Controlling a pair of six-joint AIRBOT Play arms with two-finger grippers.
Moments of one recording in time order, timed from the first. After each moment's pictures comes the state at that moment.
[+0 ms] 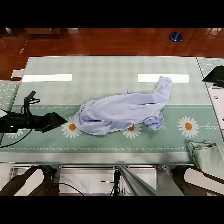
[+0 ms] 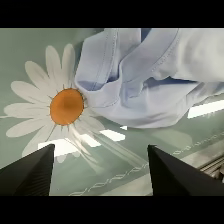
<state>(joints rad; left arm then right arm) 0.35 -1.01 0.53 0.80 -1.26 -1.07 -0.46 -1.30 1.41 -1.23 1.40 1.34</state>
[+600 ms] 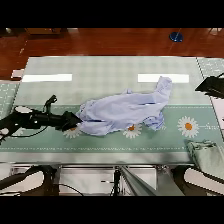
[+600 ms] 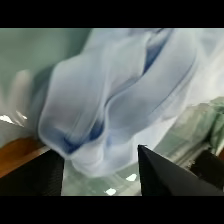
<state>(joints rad) 0.12 -1.32 0.52 0.56 -1.09 -1.04 -0.46 -1.30 1.28 -1.21 1.36 1.32</state>
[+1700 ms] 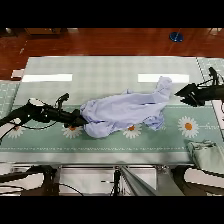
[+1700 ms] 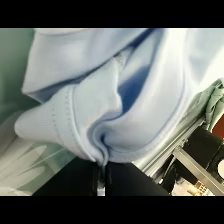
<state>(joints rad) 0.01 -1.43 0.64 0.54 -1.16 -1.08 -0.47 -1.42 1.04 -0.84 1.22 1.24</state>
